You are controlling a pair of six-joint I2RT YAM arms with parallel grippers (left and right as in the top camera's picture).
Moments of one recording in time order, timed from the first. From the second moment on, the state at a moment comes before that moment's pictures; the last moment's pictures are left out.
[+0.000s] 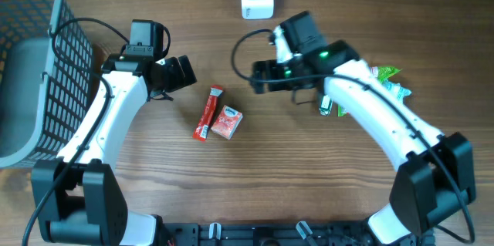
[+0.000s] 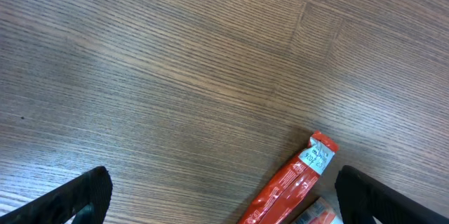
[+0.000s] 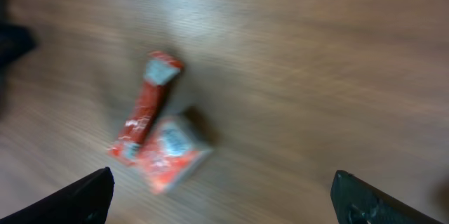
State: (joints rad) left arm -0.10 1.63 1.17 -0.76 0.00 -0.45; right arm 0.51 1.74 1.37 -0.75 -0.26 0.42
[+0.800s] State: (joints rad) left arm -0.10 1.63 1.17 -0.76 0.00 -0.45; right arm 0.86 1.85 1.22 -0.49 0.01 1.08
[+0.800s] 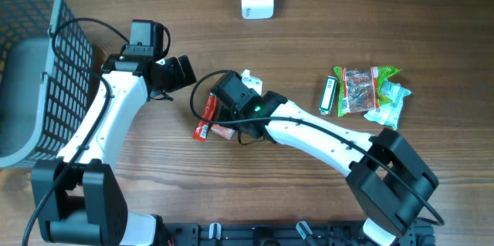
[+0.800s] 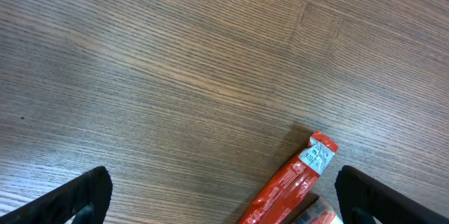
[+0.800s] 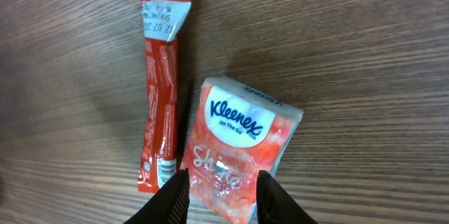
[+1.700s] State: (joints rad) left arm -0.10 1.63 1.17 -0.76 0.00 -0.45; right arm 0.86 1.87 1.05 -0.28 0.00 1.28
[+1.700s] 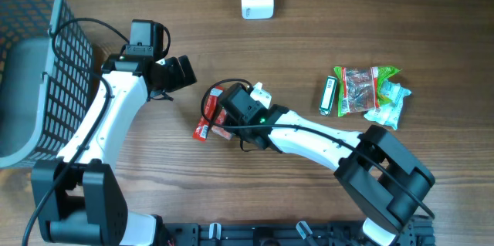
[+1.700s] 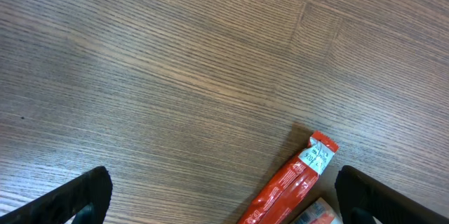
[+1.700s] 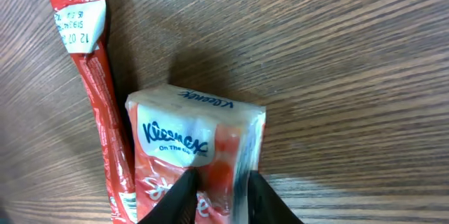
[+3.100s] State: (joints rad) left arm -0.10 1.63 1.17 -0.76 0.00 -0.45; right arm 0.33 1.71 1.04 -0.36 -1.03 0.46
